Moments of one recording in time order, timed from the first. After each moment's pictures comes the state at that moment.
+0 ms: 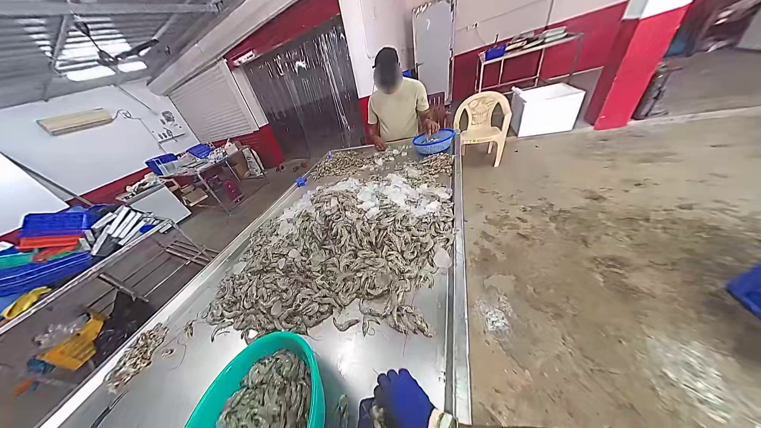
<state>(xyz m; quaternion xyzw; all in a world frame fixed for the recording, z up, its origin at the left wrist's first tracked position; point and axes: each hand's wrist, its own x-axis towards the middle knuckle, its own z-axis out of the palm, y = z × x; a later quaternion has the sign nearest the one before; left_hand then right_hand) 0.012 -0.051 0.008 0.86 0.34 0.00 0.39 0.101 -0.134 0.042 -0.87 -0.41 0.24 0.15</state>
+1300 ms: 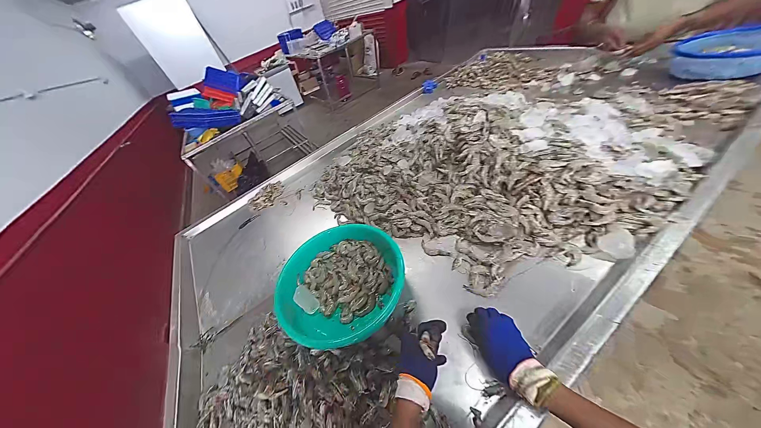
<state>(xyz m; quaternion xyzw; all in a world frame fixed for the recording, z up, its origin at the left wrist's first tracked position) -0.020 -0.044 0.038 0.63 0.44 0.06 0.63 0.135 -0.137 -0.011 -0.89 -0.40 0.19 0.00</state>
